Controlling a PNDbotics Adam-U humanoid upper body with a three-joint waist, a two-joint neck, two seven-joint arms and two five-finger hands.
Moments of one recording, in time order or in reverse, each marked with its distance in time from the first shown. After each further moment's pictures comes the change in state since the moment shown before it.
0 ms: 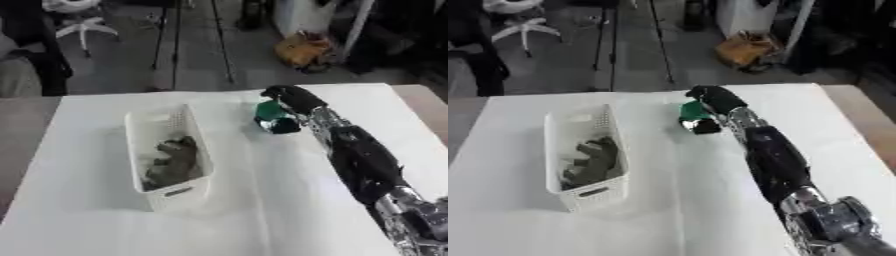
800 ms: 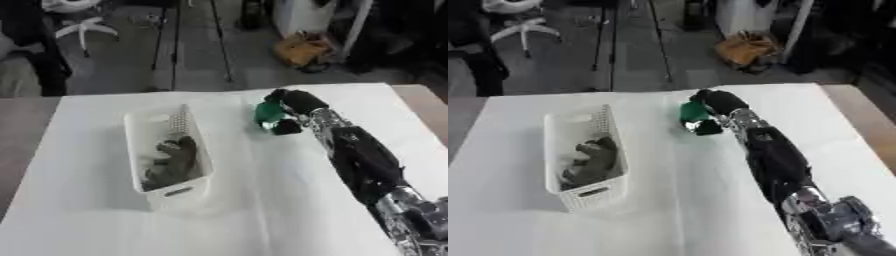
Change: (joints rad) left arm 0.000 0.000 0.000 0.000 0.000 0.000 0.001; right arm 0.000 0.000 0.006 0.003 -0.007 0.009 0.056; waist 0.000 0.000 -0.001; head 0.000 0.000
